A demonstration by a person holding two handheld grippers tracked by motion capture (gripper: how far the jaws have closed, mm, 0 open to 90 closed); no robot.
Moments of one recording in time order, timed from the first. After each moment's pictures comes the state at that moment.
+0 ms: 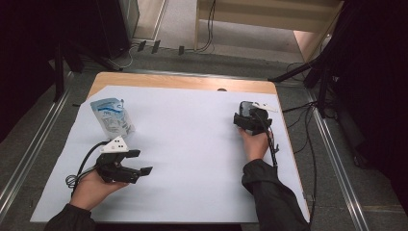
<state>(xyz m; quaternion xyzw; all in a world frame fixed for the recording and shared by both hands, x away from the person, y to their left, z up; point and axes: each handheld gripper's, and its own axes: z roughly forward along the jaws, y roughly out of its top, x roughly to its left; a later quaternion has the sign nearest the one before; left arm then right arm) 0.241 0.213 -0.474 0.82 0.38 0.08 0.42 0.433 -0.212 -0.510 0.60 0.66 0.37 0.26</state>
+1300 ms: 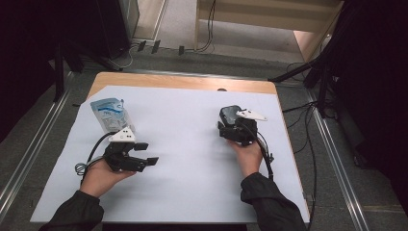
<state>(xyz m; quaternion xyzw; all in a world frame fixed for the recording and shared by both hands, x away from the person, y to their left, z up) 0.271 0.199 -0.471 0.83 0.37 0.07 0.42 0.374 -0.167 -0.482 0.50 0.72 0.43 0.23</state>
